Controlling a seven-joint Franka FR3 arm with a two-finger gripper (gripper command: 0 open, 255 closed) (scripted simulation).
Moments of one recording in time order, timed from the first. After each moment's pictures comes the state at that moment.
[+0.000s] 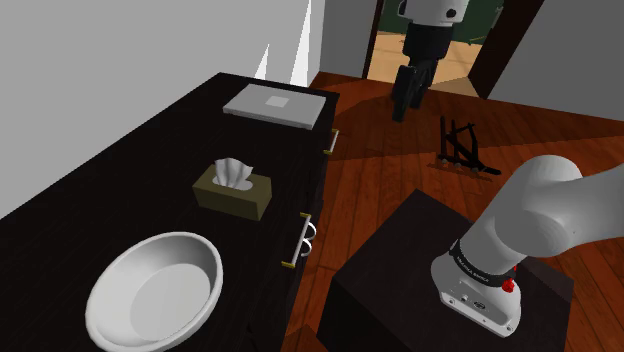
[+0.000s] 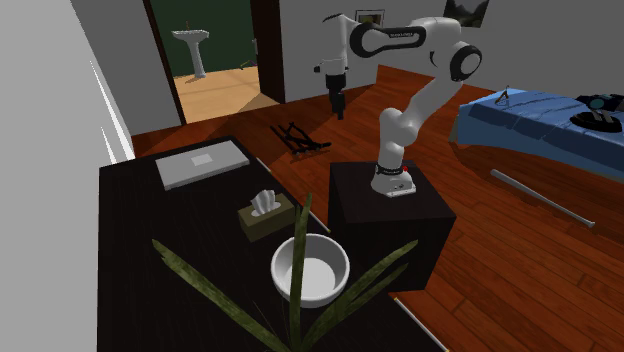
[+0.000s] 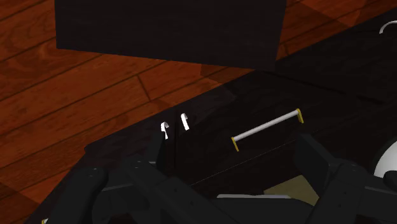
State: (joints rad) arm 0.01 -0.79 0.07 -2.39 0.12 1.51 -0.03
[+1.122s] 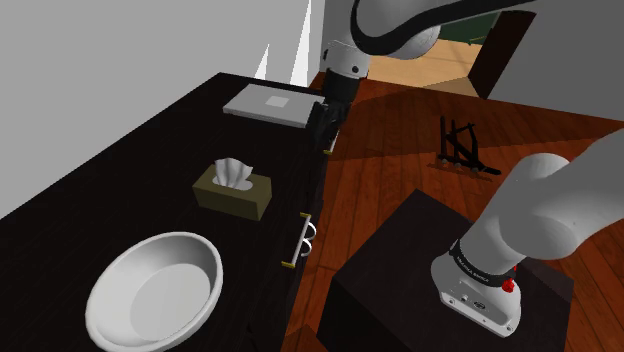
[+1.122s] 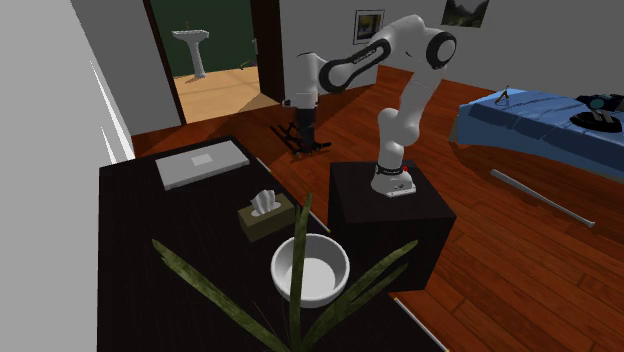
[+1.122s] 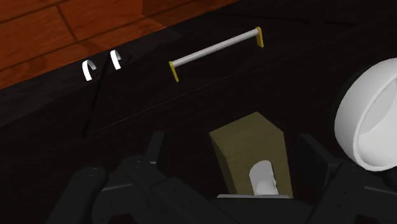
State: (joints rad) arm 0.10 -0.41 0.12 -2.43 0.36 2.07 -0.12
